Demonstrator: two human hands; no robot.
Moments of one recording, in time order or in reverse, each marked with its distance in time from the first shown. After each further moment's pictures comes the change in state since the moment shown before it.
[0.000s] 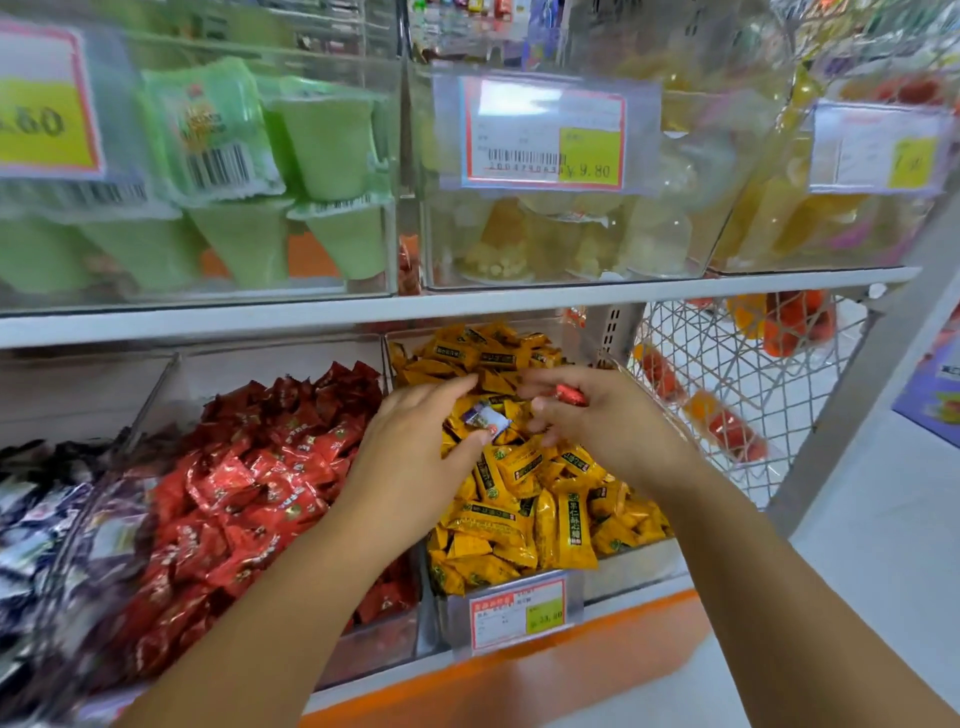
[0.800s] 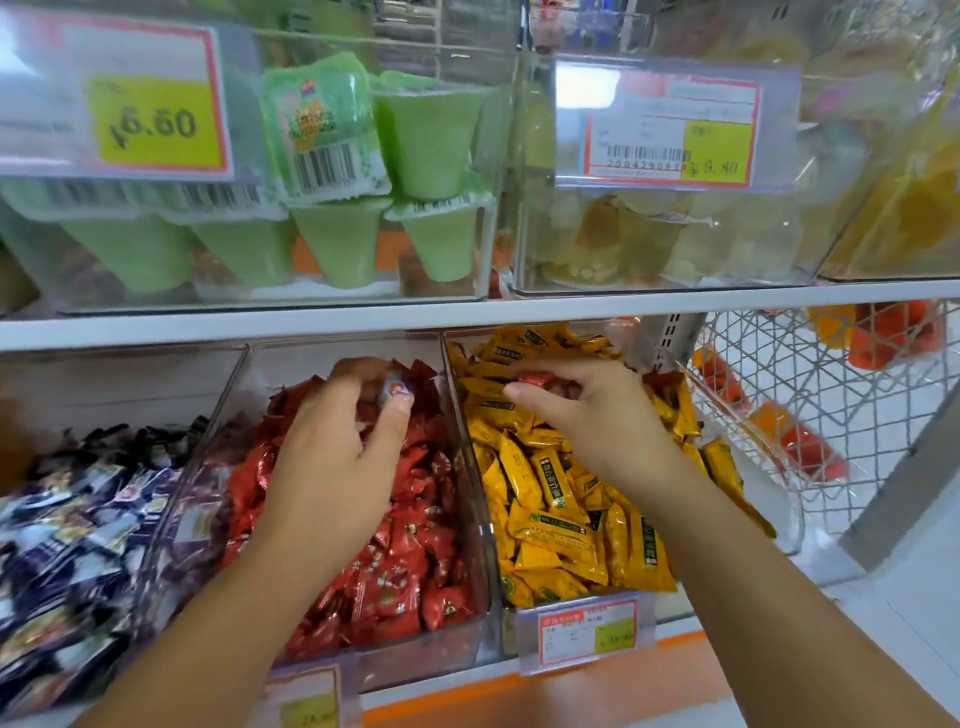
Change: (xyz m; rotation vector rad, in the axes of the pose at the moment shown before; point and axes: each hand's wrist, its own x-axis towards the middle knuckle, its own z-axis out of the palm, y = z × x) left_hand -0.029 -0.036 -0.059 -0.120 0.361 -0.198; right_hand 0.023 -0.029 0.052 -0.069 0.094 -0.176
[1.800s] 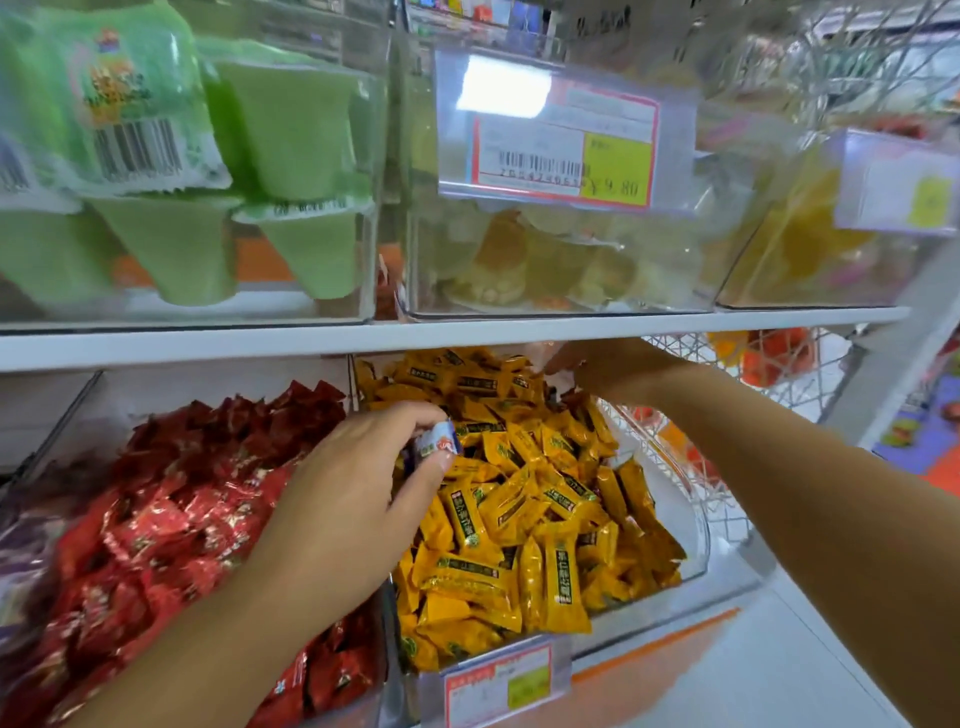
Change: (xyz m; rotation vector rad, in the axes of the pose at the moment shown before) left_hand 0.005 0.029 0.054 0.017 -0.296 0.322; right_hand 0.086 0.075 -0.105 -0.779 -0.433 0.195
